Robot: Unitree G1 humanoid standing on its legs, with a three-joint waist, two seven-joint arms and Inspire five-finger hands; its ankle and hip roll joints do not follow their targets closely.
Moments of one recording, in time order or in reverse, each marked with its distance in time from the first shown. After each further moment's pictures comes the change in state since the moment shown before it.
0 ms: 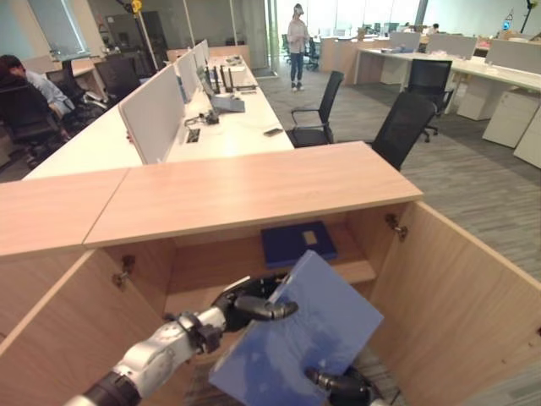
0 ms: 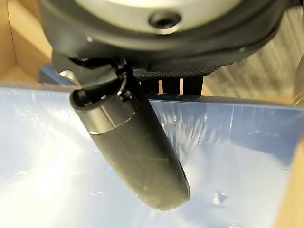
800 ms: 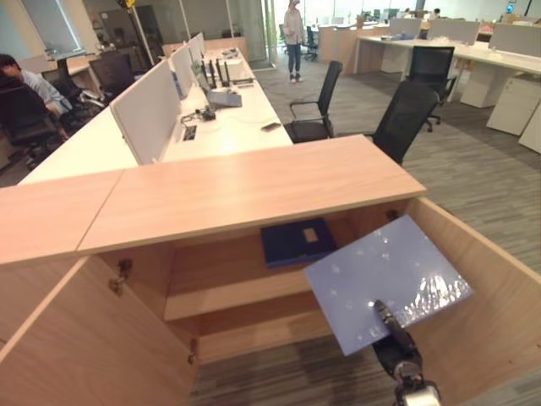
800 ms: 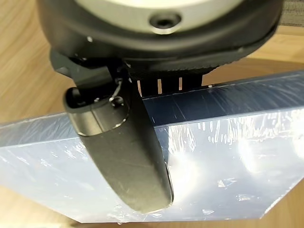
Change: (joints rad) left arm 0.263 -0.579 0.570 1.144 0.478 -0.045 0.155; right arm -0.093 0.162 -0.466 0.095 0.194 -0.139 -0.178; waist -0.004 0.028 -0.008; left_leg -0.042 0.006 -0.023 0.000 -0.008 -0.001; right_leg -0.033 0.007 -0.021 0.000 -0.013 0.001
